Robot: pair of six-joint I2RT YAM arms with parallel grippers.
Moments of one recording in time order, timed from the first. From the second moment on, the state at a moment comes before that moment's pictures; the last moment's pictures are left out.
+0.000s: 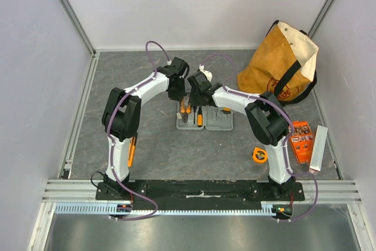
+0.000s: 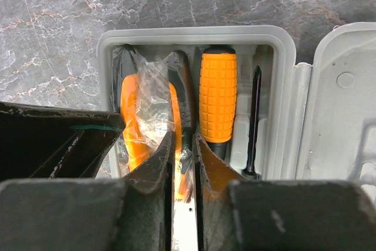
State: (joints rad) left arm -0.50 2.12 1.63 -0.69 -0.05 -0.50; right arm 0.69 2.09 1.48 -0.26 0.16 0.77
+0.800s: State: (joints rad) left arm -0.54 1.88 1.56 -0.78 -0.01 -0.53; right arm 0.70 1.92 1.49 -0.34 0.10 0.61
